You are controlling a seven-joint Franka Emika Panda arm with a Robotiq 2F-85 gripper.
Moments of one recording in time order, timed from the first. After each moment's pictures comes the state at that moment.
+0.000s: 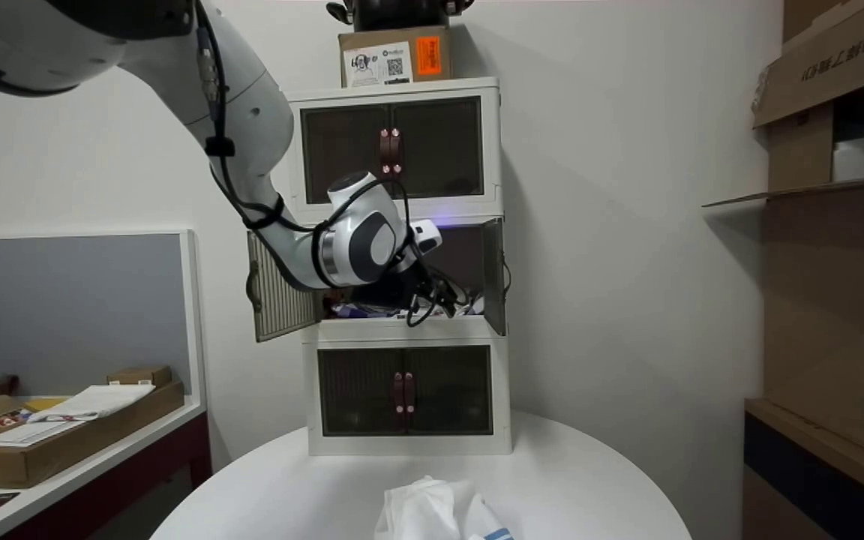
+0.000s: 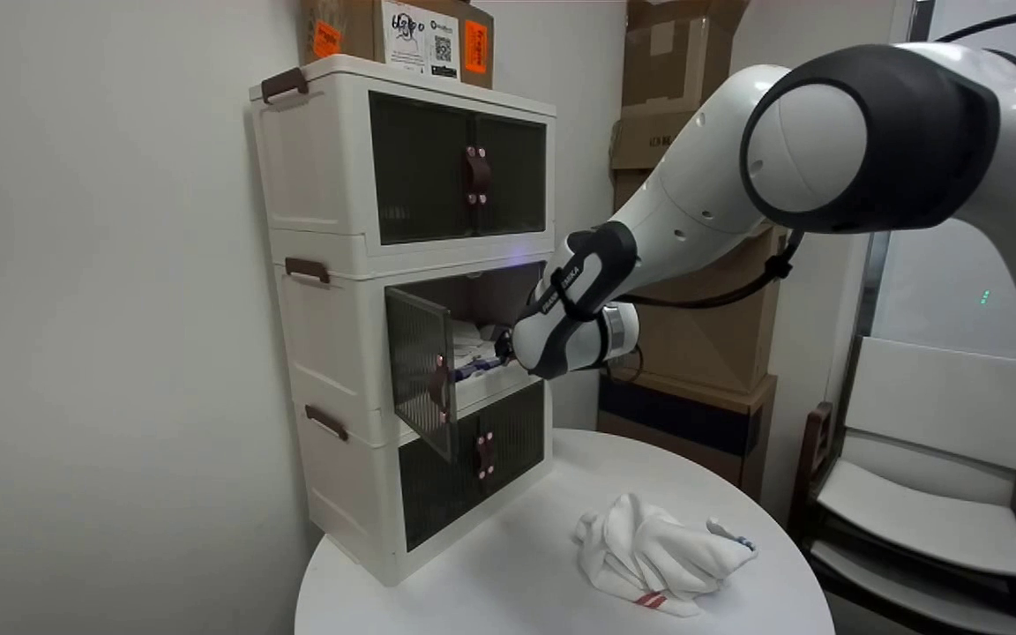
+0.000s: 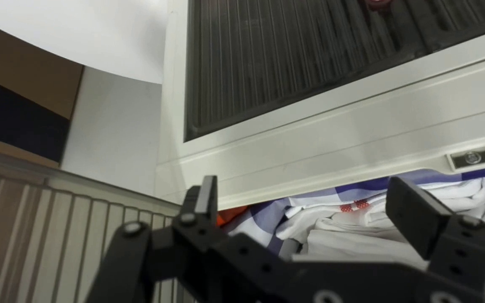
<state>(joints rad) 0.18 0.47 -0.27 -1.88 0.01 3.12 0.22</state>
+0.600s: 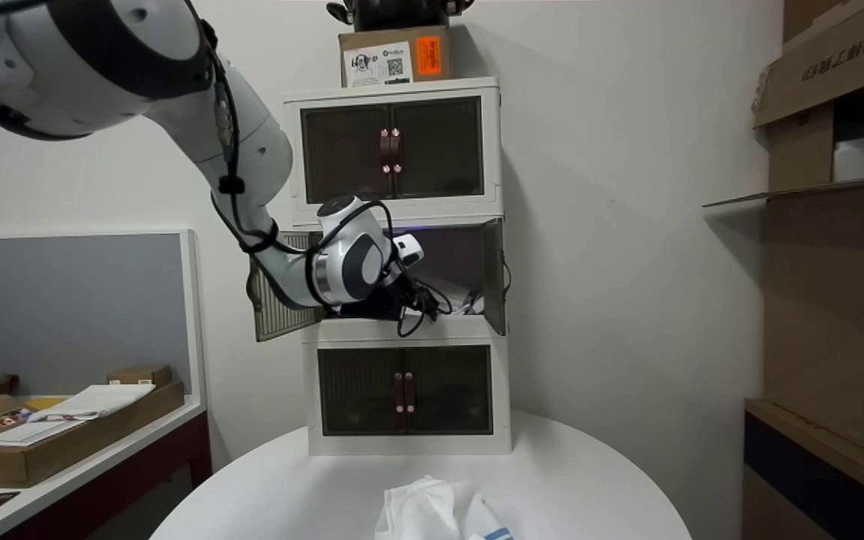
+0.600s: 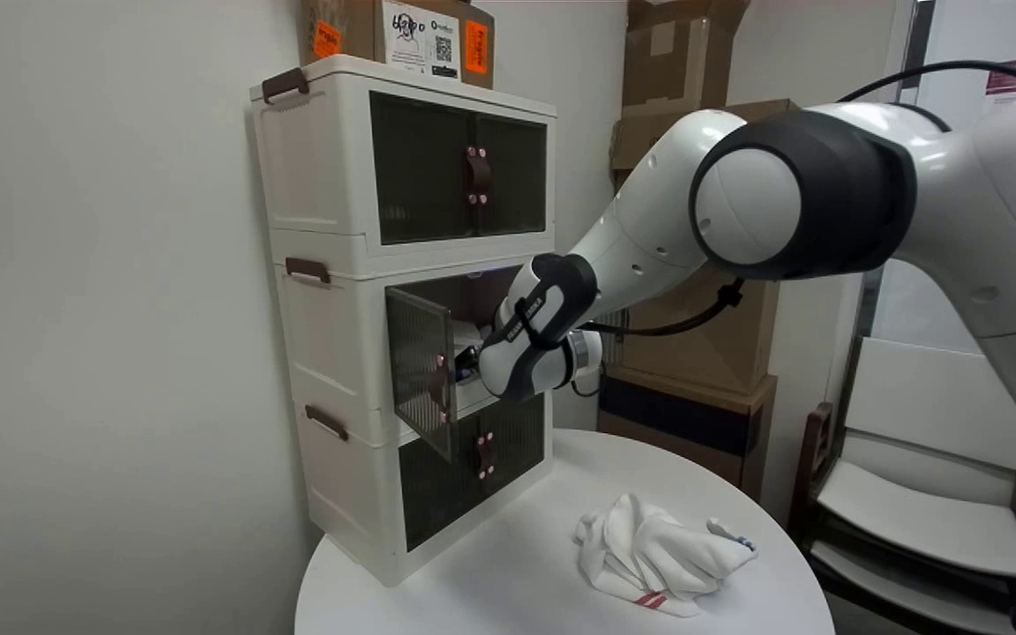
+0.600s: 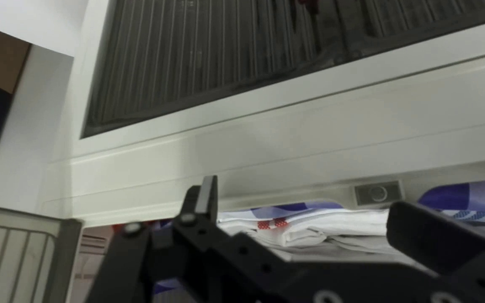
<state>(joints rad) 0.22 0.60 -0.24 -1.75 0.00 3.17 0.19</state>
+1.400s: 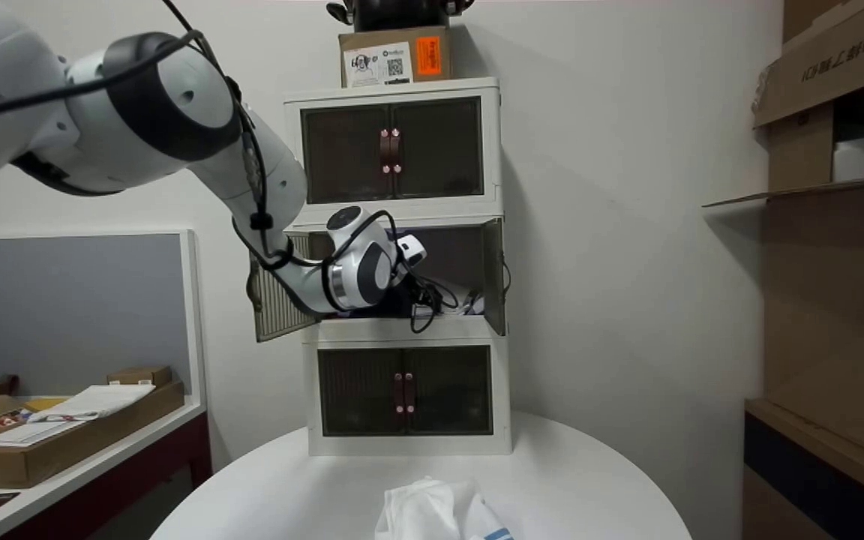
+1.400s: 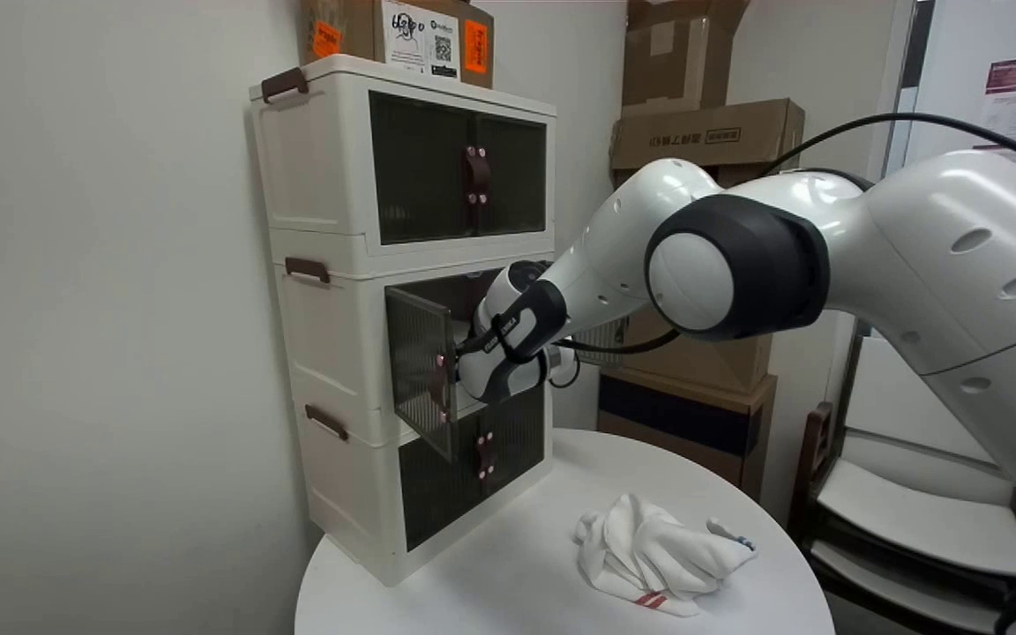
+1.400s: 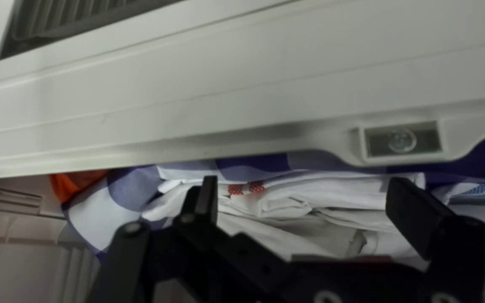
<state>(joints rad) 0.21 0.78 -0.25 -1.49 -0.01 3.17 0.17</state>
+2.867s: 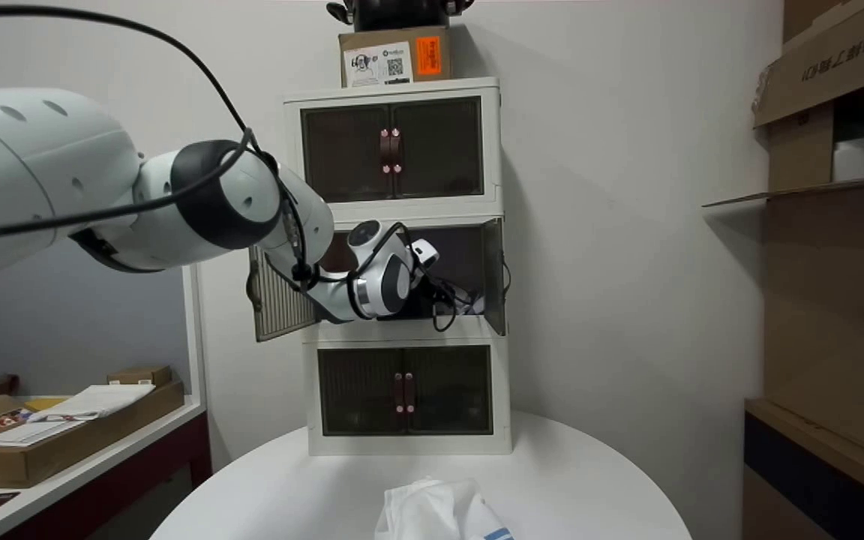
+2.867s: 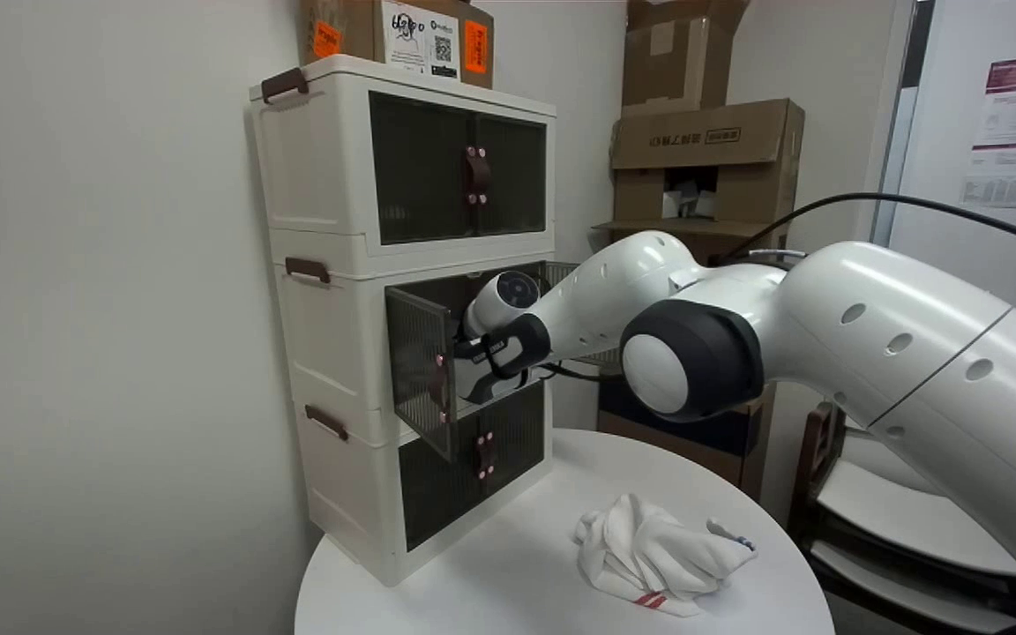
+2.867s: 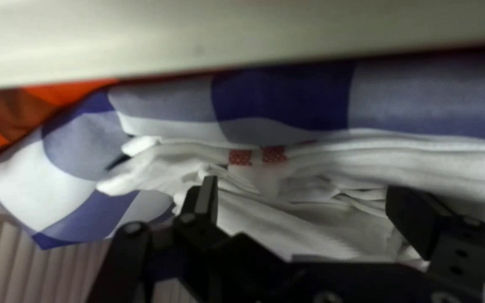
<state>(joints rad) 0.13 1.05 -0.20 -1.06 -0.01 3.10 0.09</state>
